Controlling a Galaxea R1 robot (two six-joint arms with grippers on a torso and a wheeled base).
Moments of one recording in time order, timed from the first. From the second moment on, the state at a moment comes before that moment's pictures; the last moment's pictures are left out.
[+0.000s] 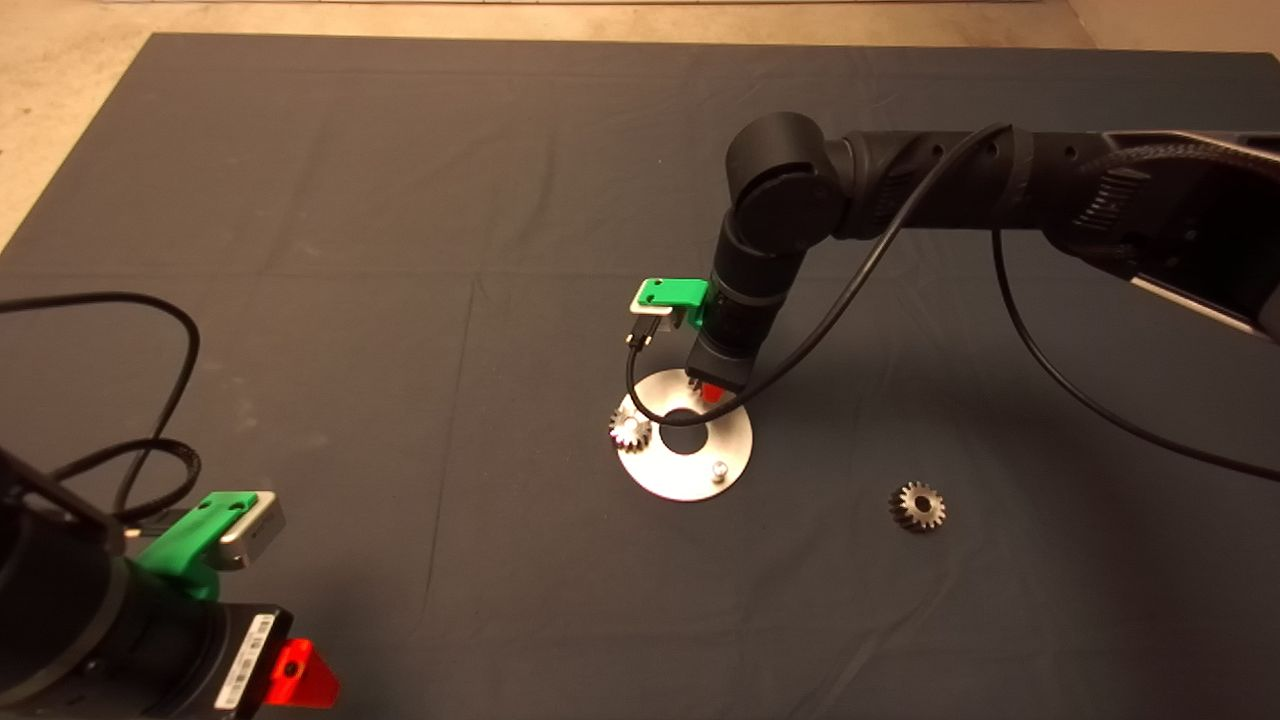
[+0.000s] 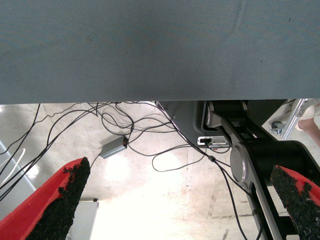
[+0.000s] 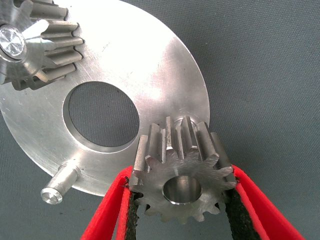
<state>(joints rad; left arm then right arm) -0.39 1.93 -0.35 0.11 1.53 -1.58 0.37 2.87 -1.37 -0.21 -1.53 0.39</state>
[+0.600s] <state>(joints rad) -0.39 1.93 -0.35 0.10 1.53 -1.58 0.37 2.87 -1.37 -0.21 -1.53 0.39</state>
